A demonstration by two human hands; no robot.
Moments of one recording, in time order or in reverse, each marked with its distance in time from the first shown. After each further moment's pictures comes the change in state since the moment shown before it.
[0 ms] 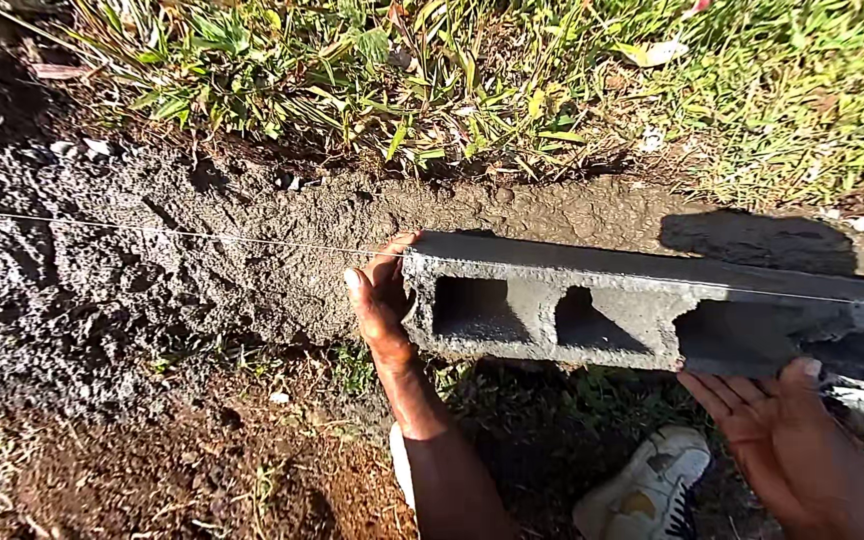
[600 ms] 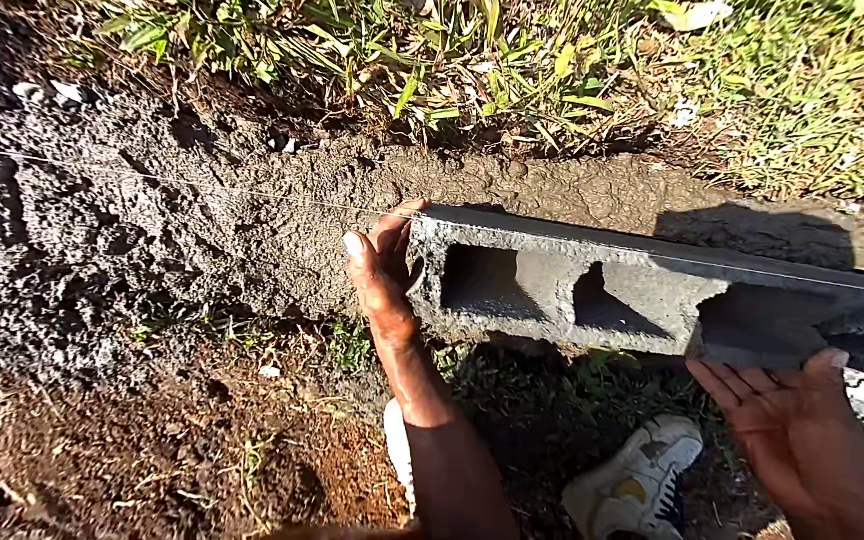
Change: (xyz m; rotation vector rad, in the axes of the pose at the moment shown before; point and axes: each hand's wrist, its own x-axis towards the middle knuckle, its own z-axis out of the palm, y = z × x) left_hand -0.007 0.004 0.000 0.038 -0.048 0.017; right_hand 0.002 0.002 -0.002 -0.011 -0.031 -0.010
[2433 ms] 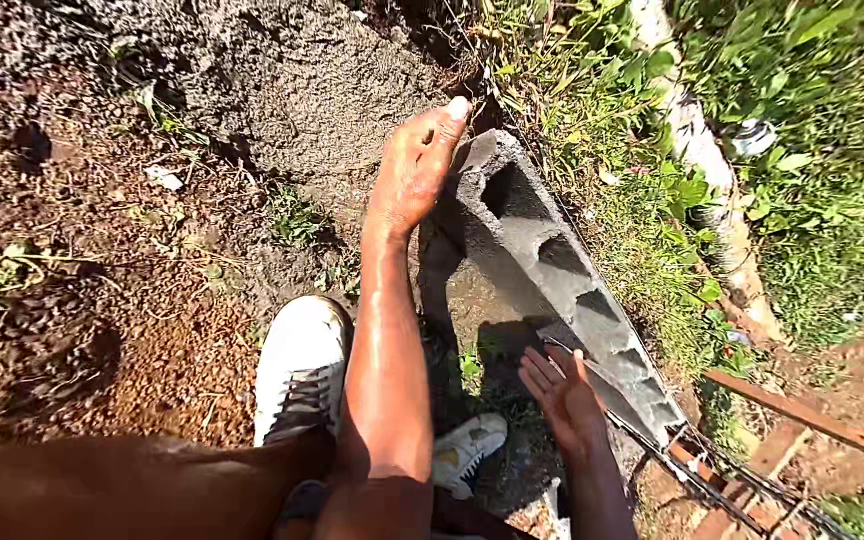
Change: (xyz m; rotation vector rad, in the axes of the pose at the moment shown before) left_hand -0.019 0.031 -0.016 0.162 0.245 -0.018; right_hand -0.030 0.016 -0.006 -0.420 -0.221 -0.011
